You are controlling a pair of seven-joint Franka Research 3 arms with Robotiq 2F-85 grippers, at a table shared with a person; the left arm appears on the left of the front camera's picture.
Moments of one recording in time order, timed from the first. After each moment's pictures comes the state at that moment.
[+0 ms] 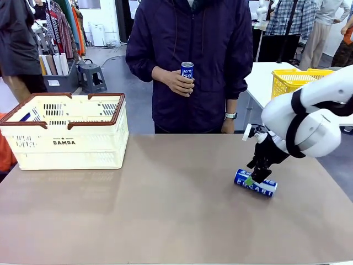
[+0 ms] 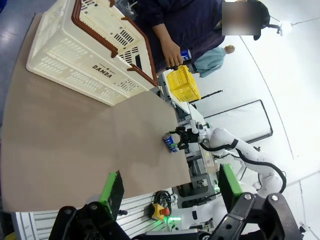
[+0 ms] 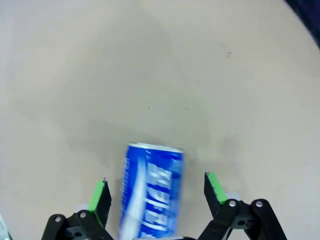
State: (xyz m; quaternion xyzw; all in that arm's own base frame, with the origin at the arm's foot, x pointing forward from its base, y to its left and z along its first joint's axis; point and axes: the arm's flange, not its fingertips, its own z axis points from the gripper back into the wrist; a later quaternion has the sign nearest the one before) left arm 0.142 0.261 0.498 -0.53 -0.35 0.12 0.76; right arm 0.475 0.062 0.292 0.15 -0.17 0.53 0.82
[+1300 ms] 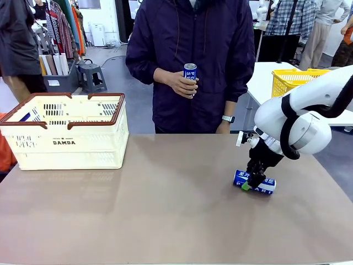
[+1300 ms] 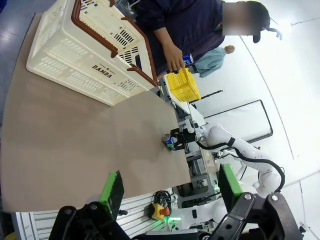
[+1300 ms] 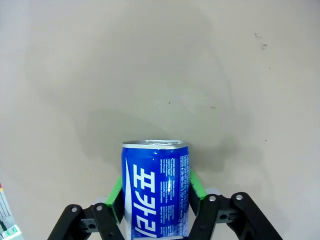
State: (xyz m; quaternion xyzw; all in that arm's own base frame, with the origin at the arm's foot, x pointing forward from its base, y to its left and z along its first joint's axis) left arm 0.142 0.261 0.498 -0.53 -0.35 0.12 0.76; right arm 0.484 0.071 0.283 0.18 -0.11 0.54 0.81
